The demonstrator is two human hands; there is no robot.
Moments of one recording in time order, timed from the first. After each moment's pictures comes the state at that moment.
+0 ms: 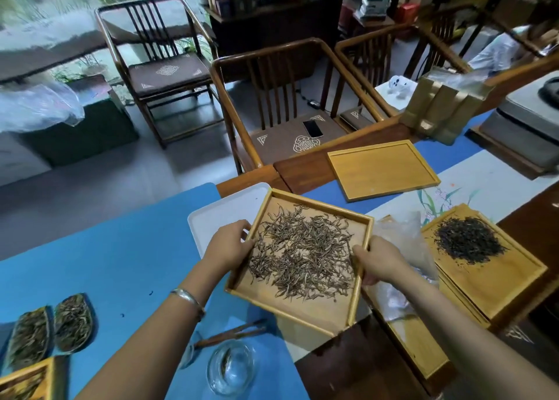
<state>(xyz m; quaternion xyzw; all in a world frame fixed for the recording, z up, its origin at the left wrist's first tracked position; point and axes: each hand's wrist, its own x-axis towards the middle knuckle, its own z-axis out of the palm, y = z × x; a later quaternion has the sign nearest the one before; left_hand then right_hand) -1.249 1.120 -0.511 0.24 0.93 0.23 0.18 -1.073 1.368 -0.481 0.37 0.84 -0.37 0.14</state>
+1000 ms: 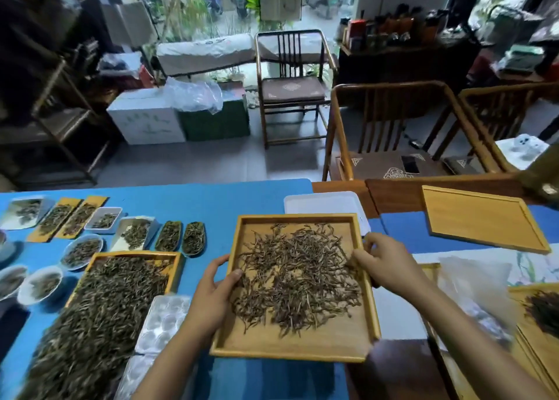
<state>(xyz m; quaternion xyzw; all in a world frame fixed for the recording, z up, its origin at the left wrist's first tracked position) -1.049 0.933 -0.435 -0.14 0.75 0.64 0.10 -1.069 1.237 -0.395 0.08 0.94 -0.33 0.06</state>
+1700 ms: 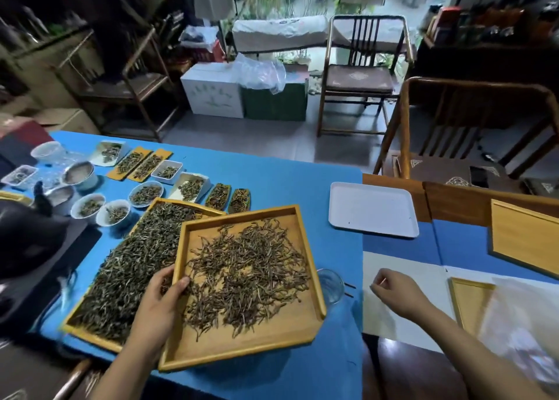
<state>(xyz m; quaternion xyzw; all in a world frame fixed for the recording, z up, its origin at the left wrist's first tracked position) -0.938 0.830 -0.454 -0.33 0.75 0.57 -0.04 -1.072 1.236 -0.526 0.00 0.95 -0.24 0.20</state>
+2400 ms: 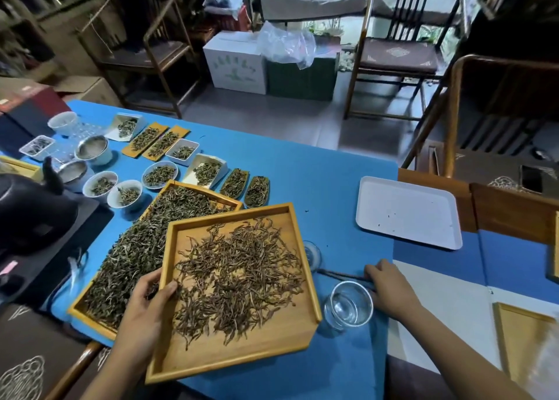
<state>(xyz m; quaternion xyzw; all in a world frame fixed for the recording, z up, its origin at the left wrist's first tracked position) -0.938 0.793 -0.482 -0.39 0.74 0.55 -0.05 -1.126 1.182 -0.589 -0.18 0.96 -0.10 0.18</state>
